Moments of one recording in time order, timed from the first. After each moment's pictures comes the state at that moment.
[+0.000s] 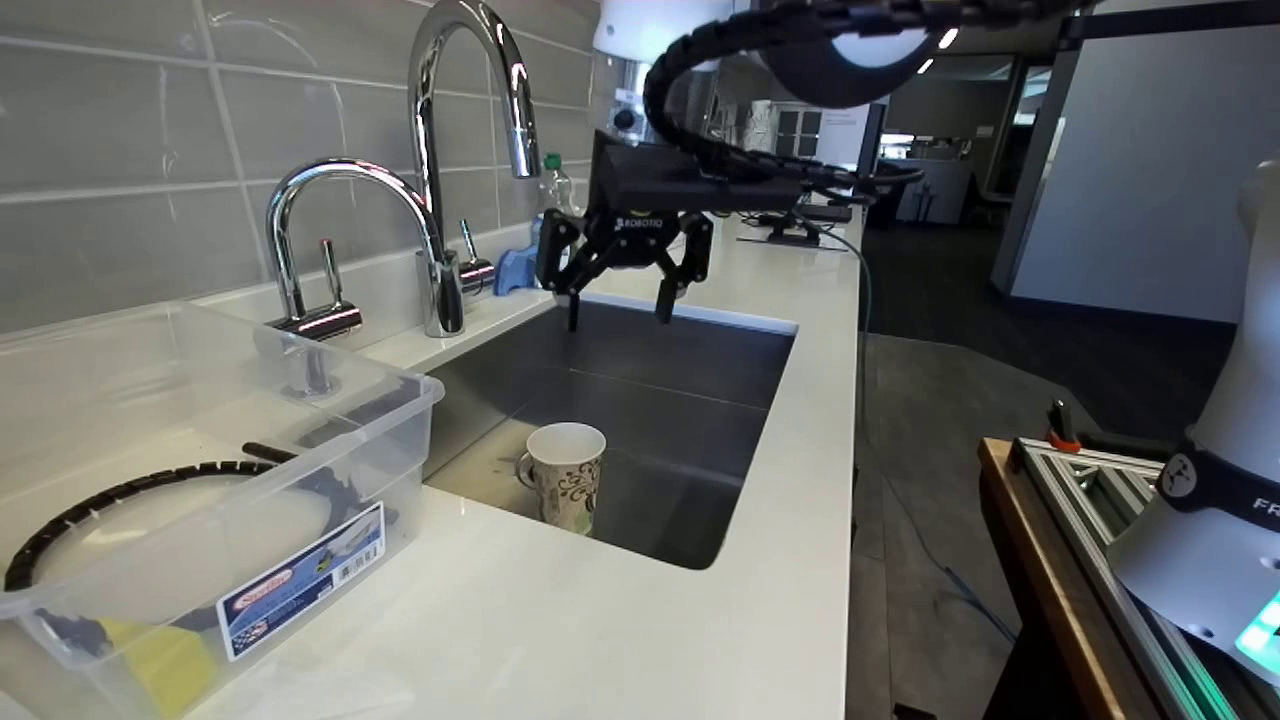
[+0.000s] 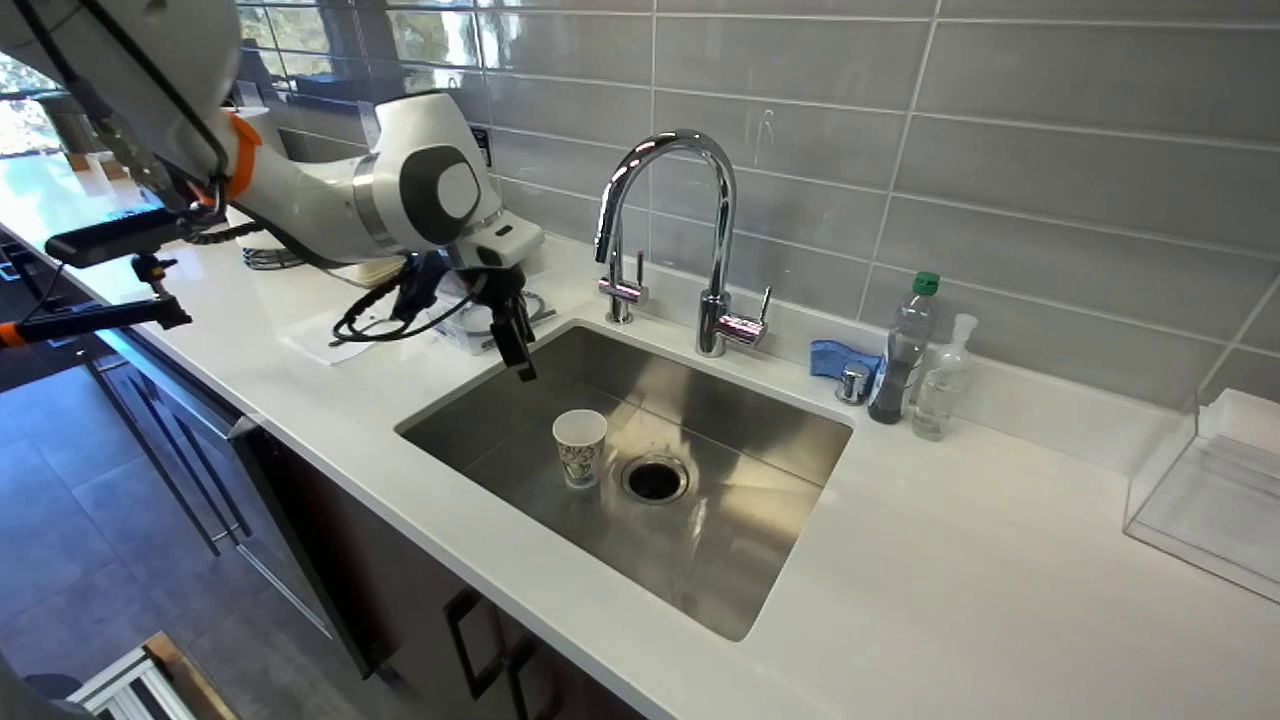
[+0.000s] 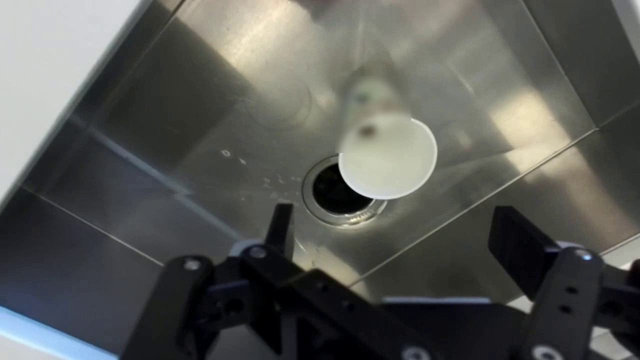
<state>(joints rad) -0.02 -0.02 0.21 -2.33 -0.33 2.46 1.23</state>
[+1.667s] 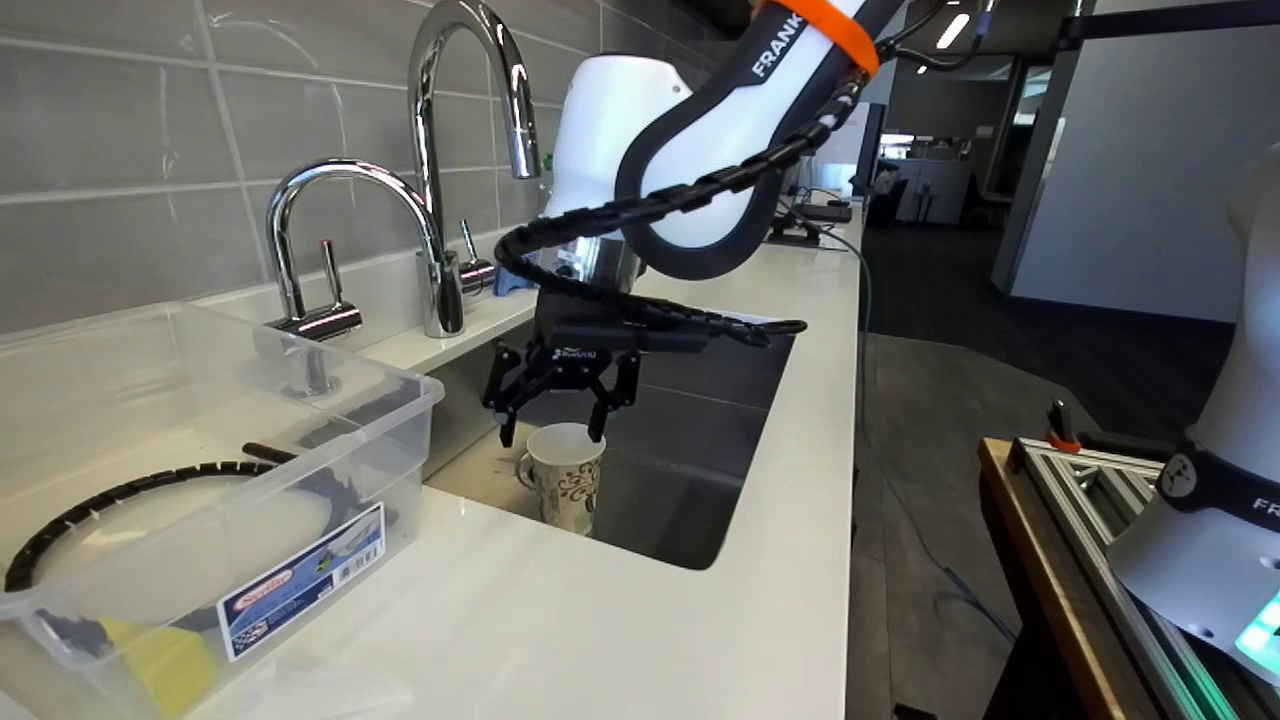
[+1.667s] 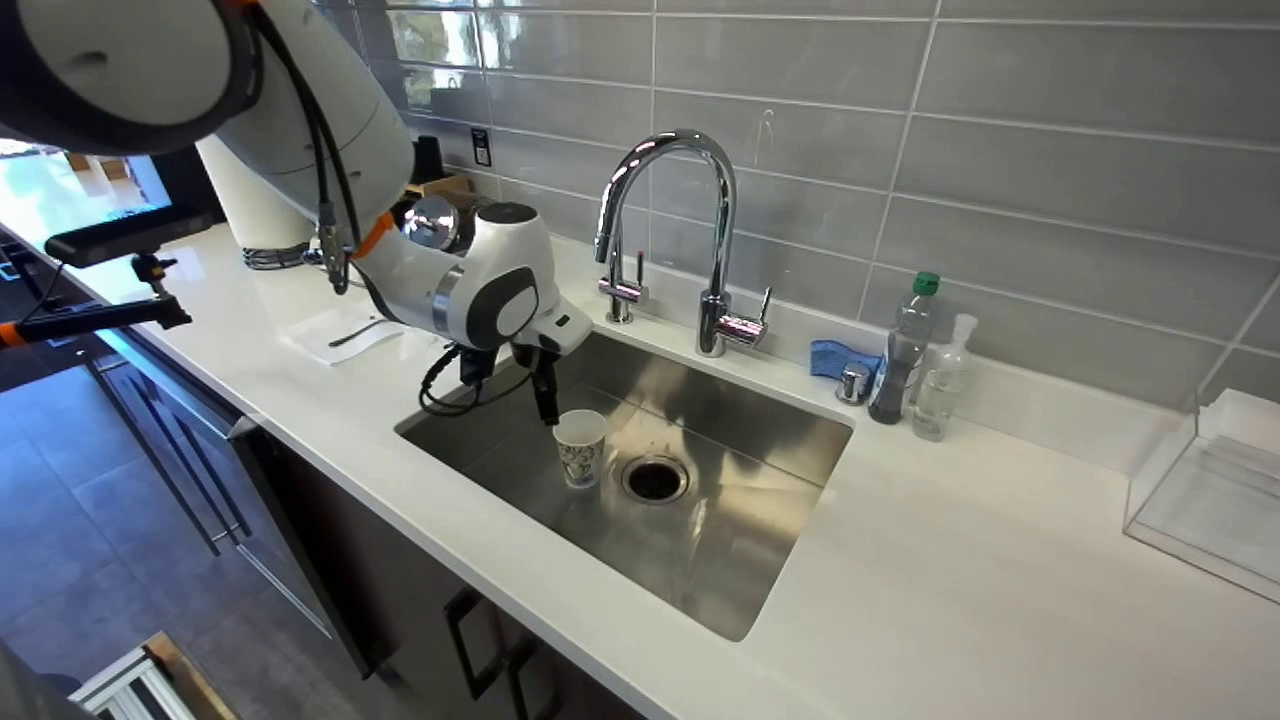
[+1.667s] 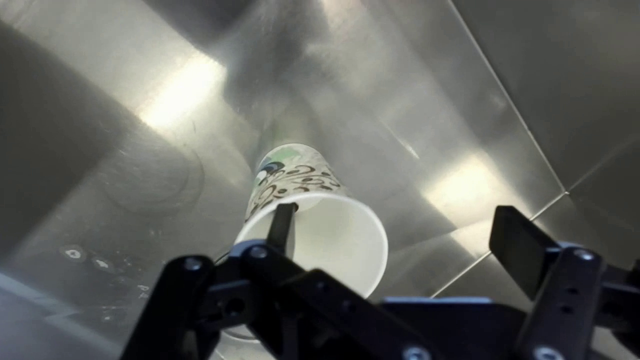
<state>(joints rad) 0.07 0.36 0.09 -2.21 0.03 2.78 0.87</state>
